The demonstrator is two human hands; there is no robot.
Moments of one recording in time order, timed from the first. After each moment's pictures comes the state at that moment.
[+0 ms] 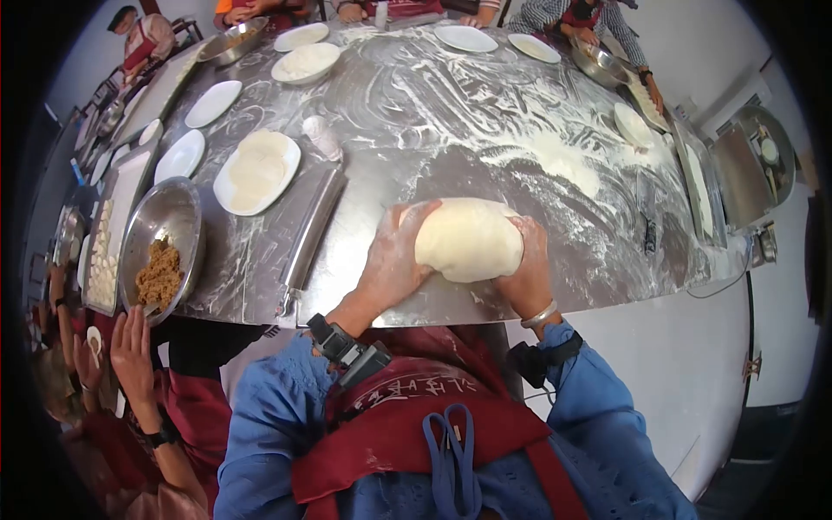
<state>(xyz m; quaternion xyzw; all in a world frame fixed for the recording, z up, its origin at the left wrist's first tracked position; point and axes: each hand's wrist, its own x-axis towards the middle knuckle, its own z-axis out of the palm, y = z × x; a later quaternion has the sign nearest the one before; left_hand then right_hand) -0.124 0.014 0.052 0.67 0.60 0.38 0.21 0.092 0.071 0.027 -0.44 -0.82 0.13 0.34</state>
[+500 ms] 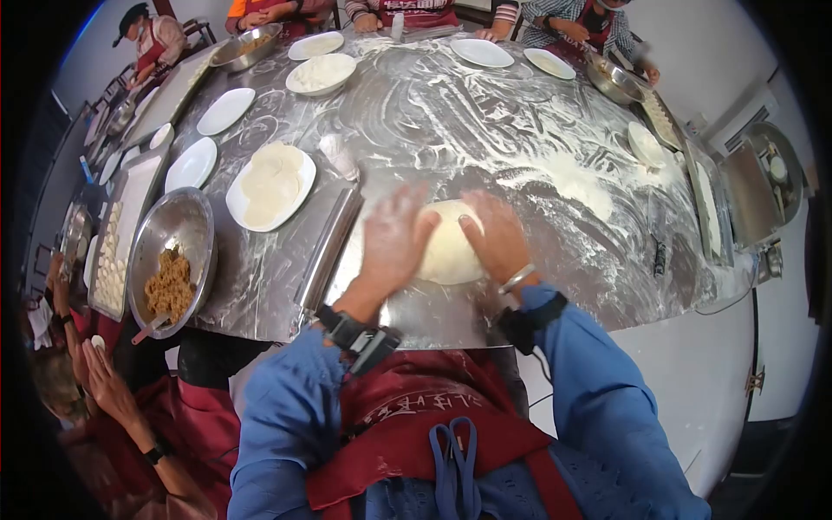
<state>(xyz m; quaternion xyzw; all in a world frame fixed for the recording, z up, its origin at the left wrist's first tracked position) -0.155 0.063 0.042 0.64 0.66 0.39 0.01 0.022 0.129 0.046 -0.39 -0.85 0.12 0.33</state>
